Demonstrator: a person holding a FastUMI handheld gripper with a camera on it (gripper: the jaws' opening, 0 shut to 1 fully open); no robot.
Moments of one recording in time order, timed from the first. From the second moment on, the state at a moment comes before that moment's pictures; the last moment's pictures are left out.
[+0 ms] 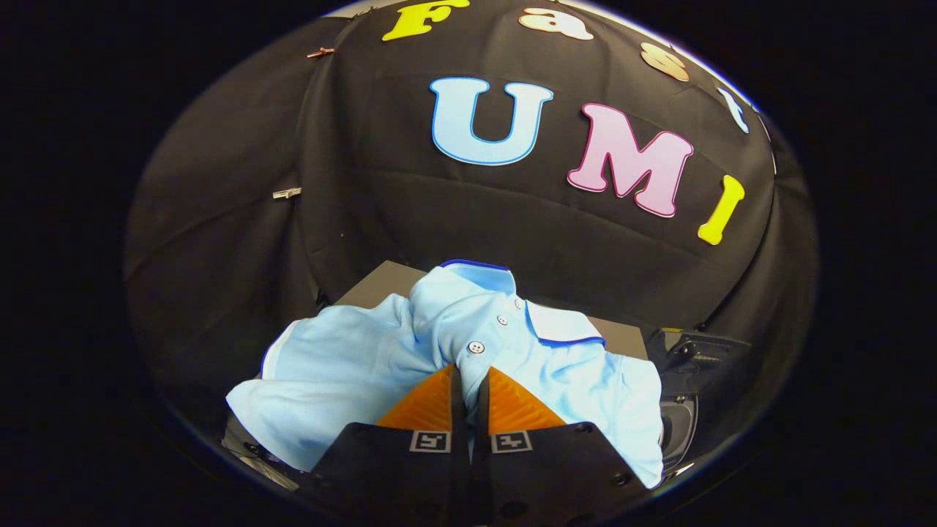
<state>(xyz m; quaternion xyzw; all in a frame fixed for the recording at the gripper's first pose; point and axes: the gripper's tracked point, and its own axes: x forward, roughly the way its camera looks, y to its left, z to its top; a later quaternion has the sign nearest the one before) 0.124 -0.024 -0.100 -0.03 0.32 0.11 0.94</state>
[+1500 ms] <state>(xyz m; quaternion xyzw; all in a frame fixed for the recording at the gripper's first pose) 0.120 -0.411 -0.153 0.08 0.32 0.11 0.94</state>
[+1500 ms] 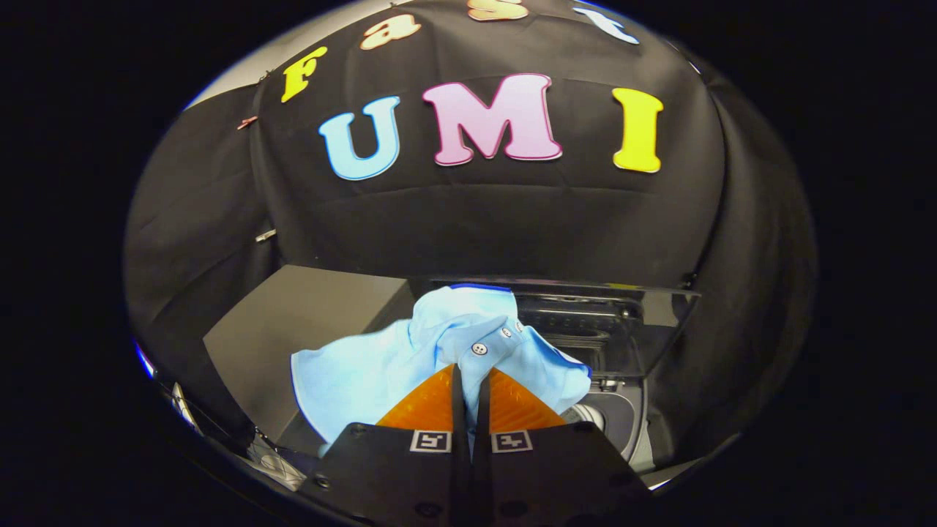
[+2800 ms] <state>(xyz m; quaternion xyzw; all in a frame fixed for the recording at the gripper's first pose) 0.094 -0.436 -0.359 0.05 0.49 0.10 0.86</state>
